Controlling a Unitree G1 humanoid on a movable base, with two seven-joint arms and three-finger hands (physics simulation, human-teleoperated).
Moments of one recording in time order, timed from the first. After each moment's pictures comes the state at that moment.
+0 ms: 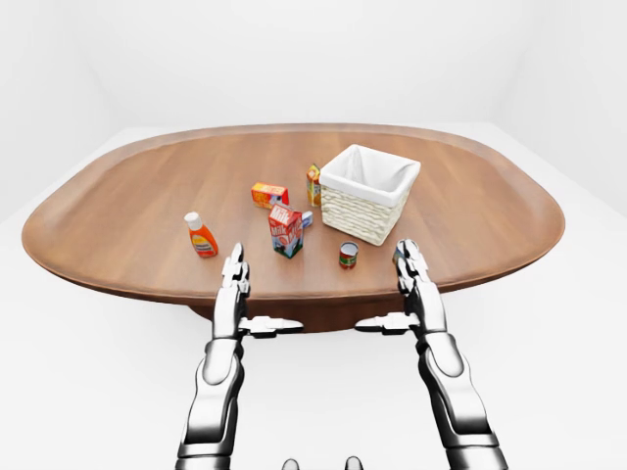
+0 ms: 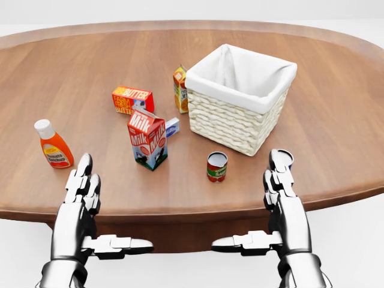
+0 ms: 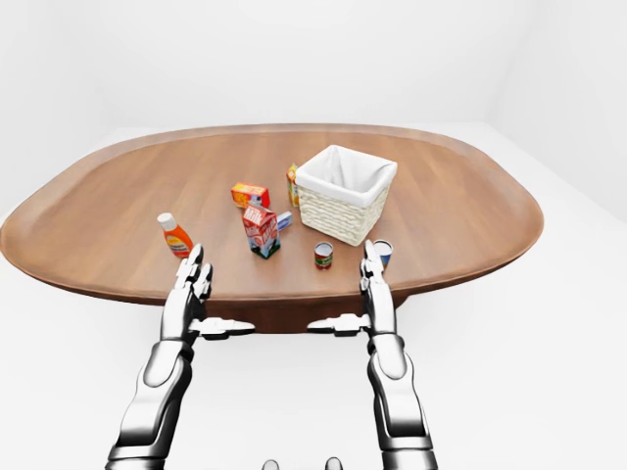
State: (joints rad) left arm 0.00 0.01 0.02 0.00 -0.01 0.00 -0.02; right arm 0.01 -0.01 -0.01 -0.02 0.01 0.01 0.02
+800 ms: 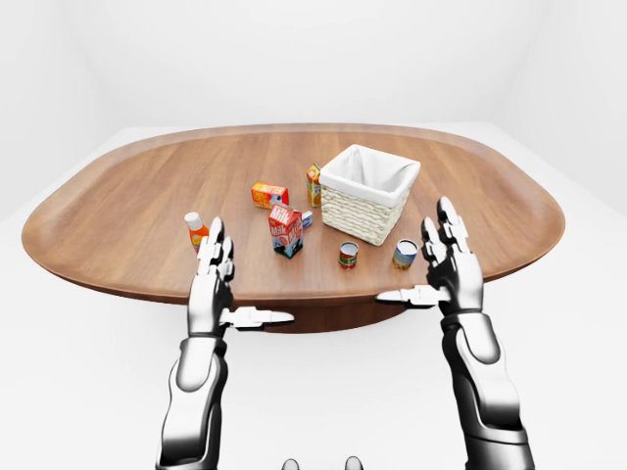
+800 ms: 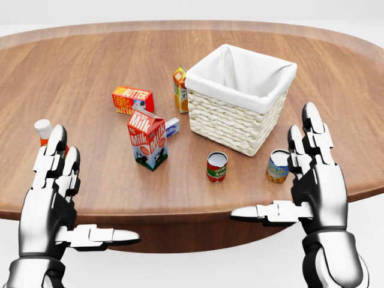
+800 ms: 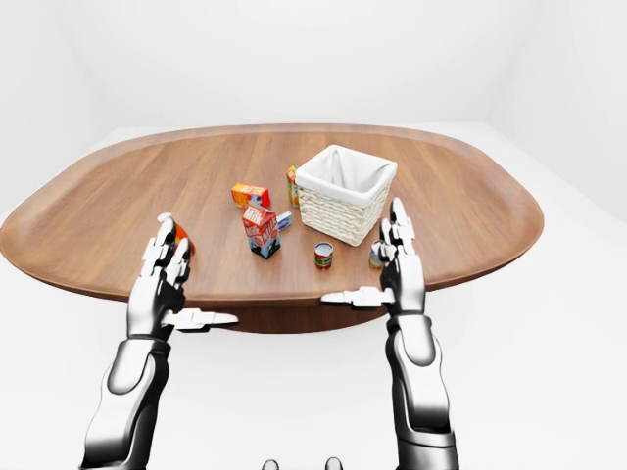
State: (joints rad) left arm 0.04 0.02 0.05 -0.31 -0.02 0.09 -0.05; right arm -0.05 -0.04 -0.10 -0.27 0.11 0.09 0.04
